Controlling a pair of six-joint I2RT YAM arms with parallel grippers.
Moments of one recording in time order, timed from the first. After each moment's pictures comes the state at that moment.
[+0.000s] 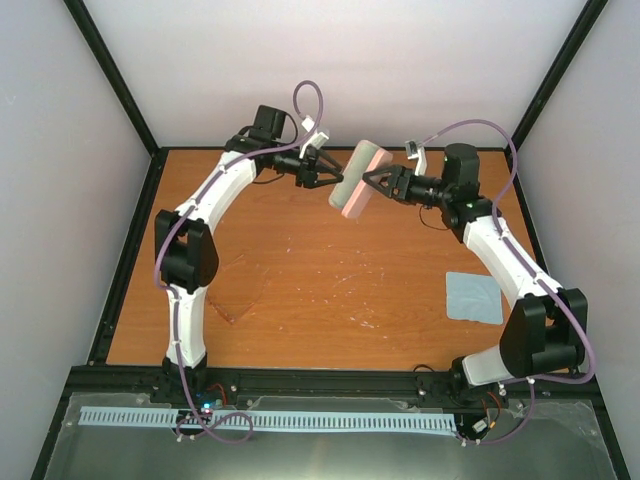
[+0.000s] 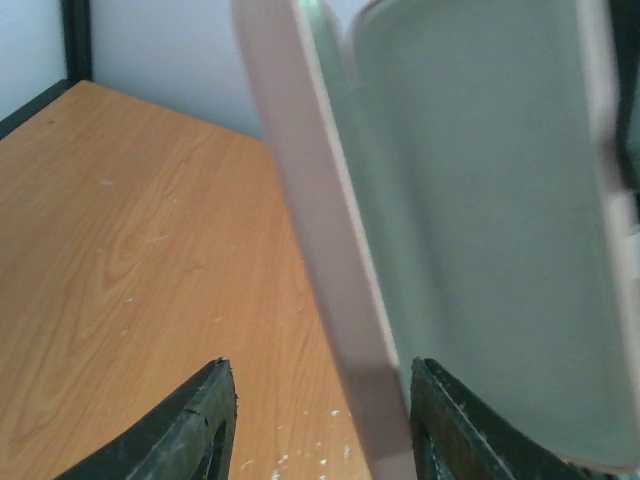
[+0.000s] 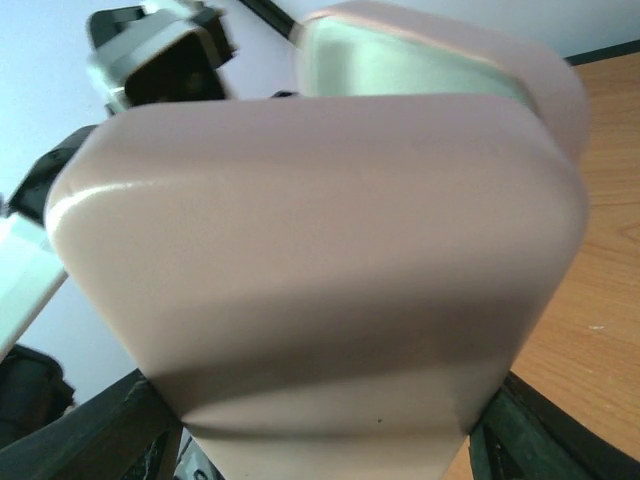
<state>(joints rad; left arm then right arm) -0.37 2.11 2.02 -0.69 1.16 0.40 0.20 1.44 1.16 -0.05 -0.89 0.62</state>
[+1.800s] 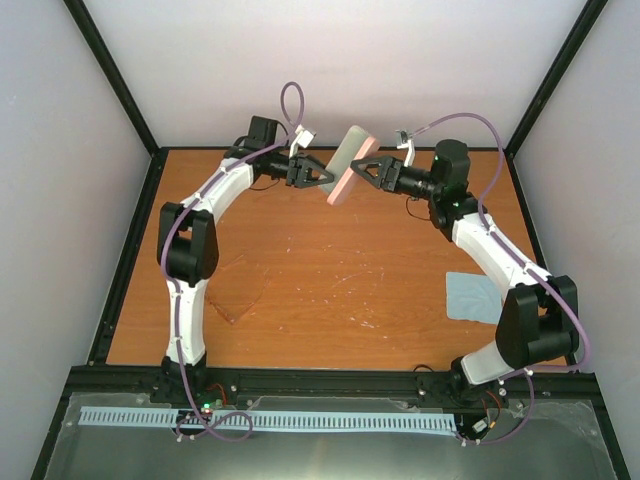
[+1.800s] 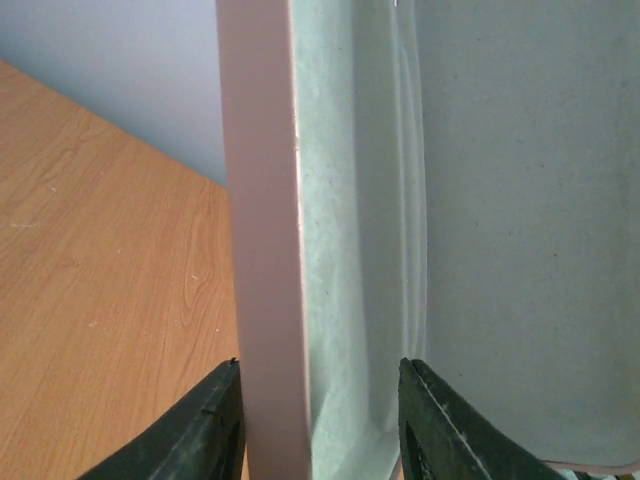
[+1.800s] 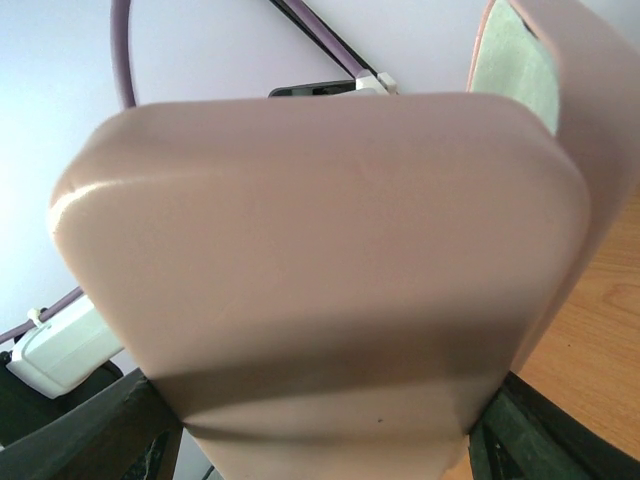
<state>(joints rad) -0.31 2.18 1.91 -0.47 1.46 0.09 0.26 1.49 1.16 0.21 -0.90 0.74</state>
